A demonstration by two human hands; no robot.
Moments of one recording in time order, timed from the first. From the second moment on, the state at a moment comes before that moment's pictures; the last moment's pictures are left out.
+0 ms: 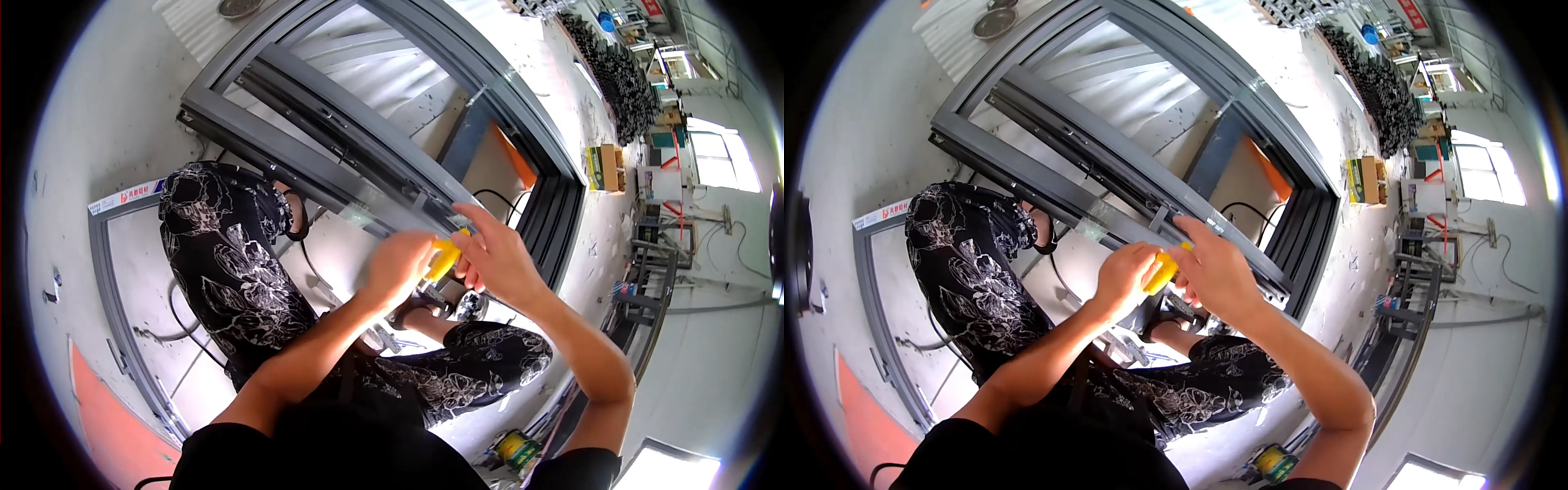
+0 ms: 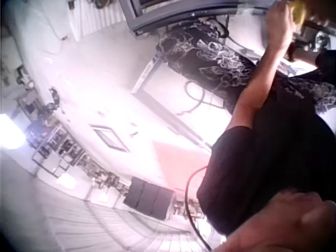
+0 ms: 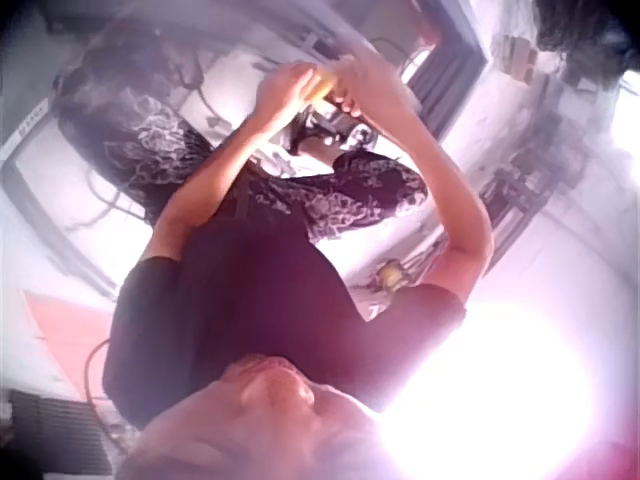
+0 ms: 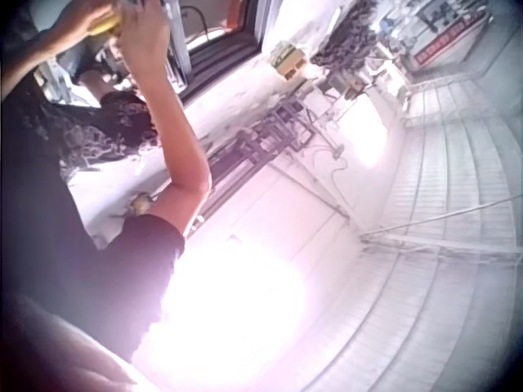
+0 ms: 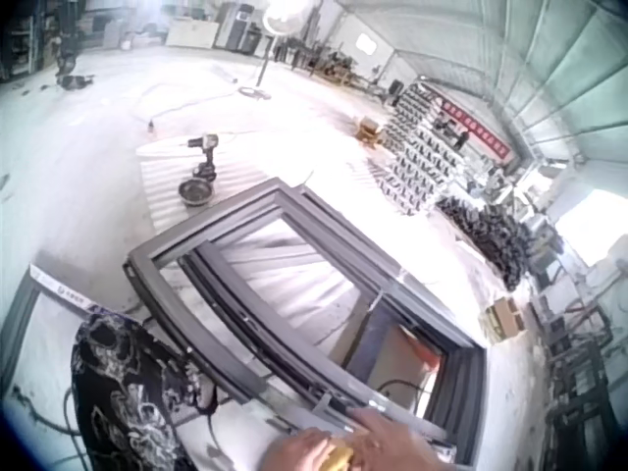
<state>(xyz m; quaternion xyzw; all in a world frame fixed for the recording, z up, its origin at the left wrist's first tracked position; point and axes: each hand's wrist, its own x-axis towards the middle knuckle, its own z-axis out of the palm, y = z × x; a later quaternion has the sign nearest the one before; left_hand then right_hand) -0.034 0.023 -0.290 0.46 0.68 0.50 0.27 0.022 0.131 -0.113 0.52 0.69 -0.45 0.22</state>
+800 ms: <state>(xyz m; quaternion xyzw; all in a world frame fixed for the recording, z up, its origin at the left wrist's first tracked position) -0.091 0.044 -0.230 0.67 0.65 0.22 0.27 0.039 0.136 -0.113 0.41 0.77 -0.42 0.24</state>
